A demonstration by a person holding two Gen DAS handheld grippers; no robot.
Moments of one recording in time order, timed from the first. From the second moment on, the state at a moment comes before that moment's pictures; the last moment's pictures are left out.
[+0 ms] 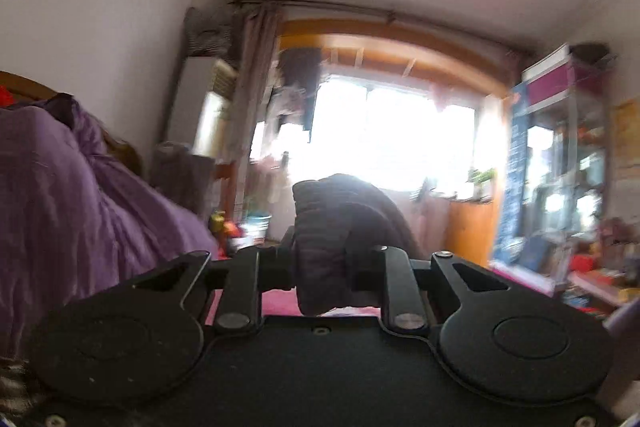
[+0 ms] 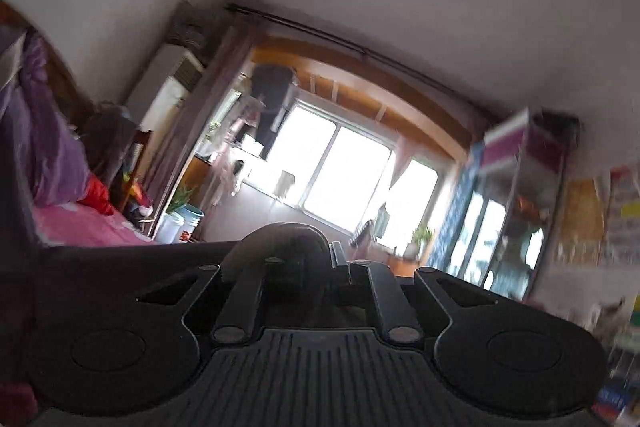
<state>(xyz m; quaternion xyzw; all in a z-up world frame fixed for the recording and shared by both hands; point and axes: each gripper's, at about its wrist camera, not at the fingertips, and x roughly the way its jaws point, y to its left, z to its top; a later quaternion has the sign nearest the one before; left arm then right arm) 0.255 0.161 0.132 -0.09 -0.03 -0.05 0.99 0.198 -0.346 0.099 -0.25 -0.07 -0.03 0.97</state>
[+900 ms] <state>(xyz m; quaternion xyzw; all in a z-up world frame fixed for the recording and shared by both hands) 0.104 -0.104 -0.077 0.13 0.23 -0.54 0.80 0.071 -0.411 -0.104 -0.42 0.28 -0.01 0.86</state>
